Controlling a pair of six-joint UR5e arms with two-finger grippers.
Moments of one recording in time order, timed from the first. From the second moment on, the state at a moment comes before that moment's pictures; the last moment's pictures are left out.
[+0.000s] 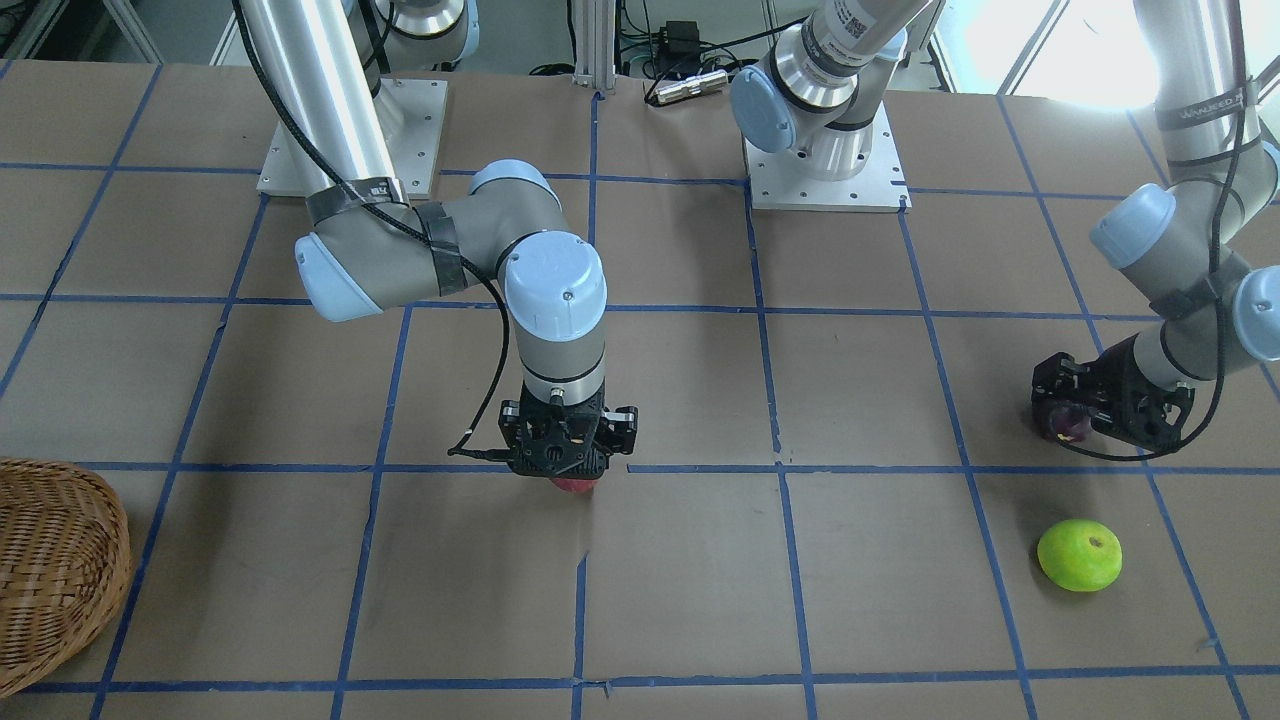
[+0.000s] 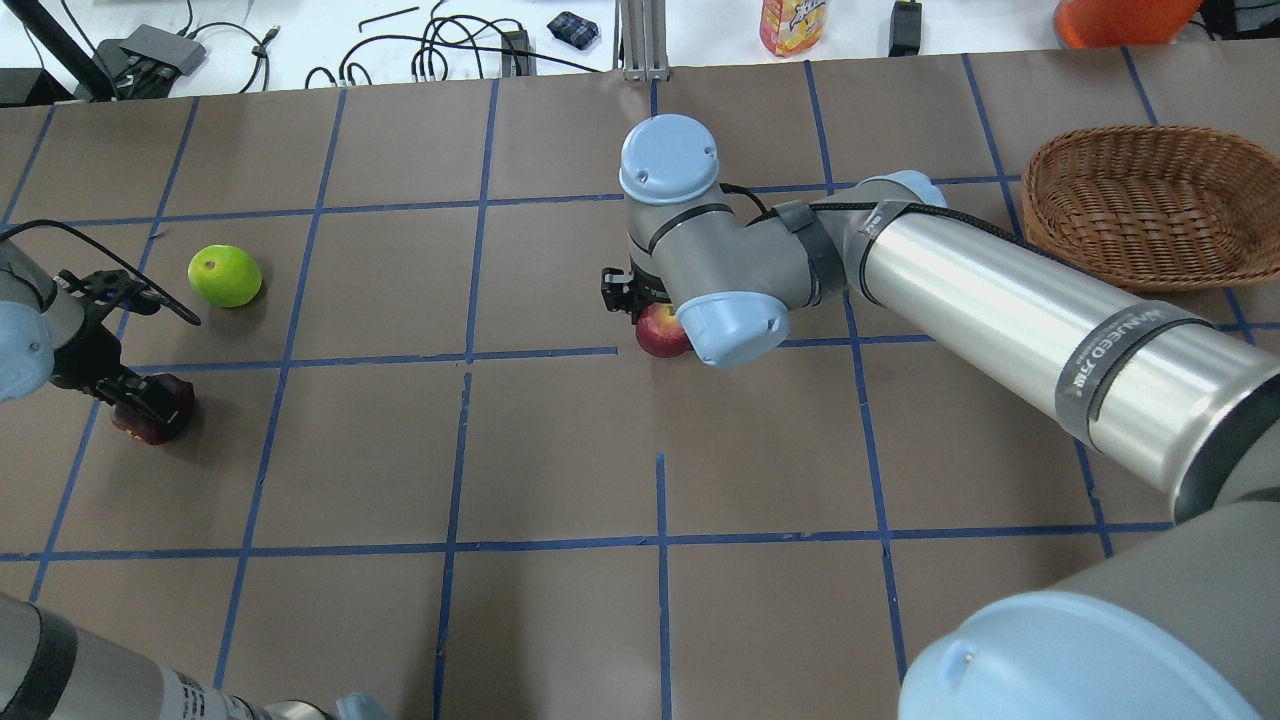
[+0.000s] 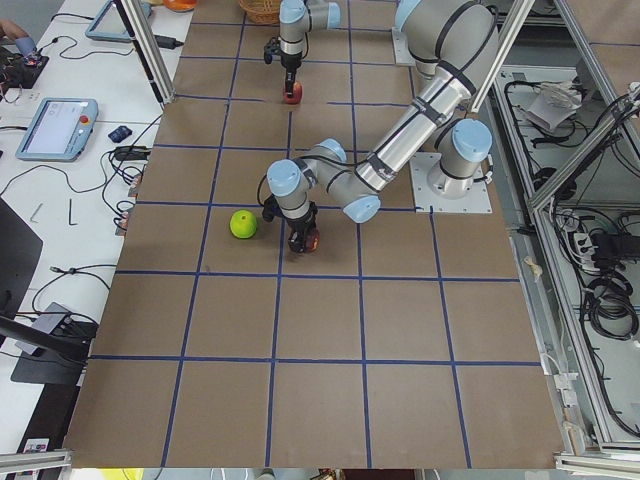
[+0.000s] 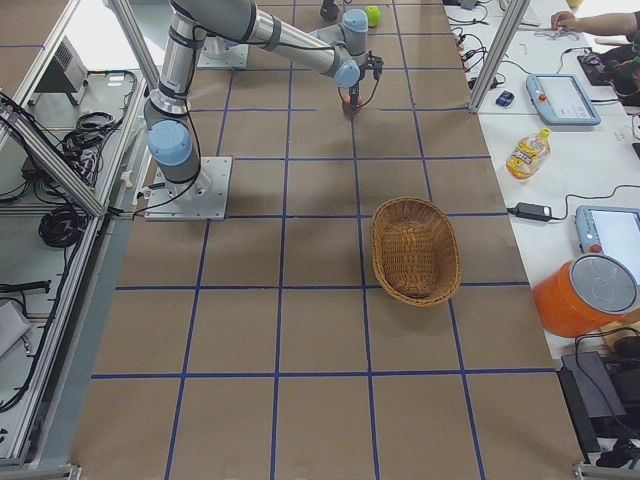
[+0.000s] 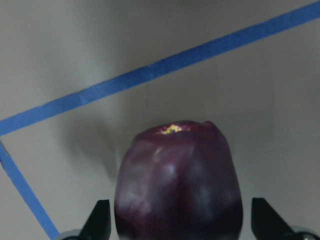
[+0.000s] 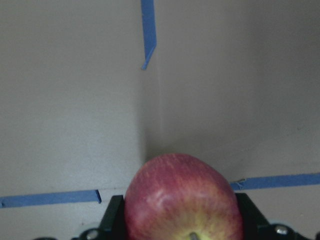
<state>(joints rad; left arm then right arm) -0.92 -1.96 -1.88 -1.01 1.69 1.00 1.93 -1.08 1.64 -2.24 -1.58 0.44</state>
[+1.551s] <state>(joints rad) -1.90 -2.04 -1.66 -0.99 1.43 -0.26 1.15 -1.08 1.37 -1.88 -1.59 -0.25</state>
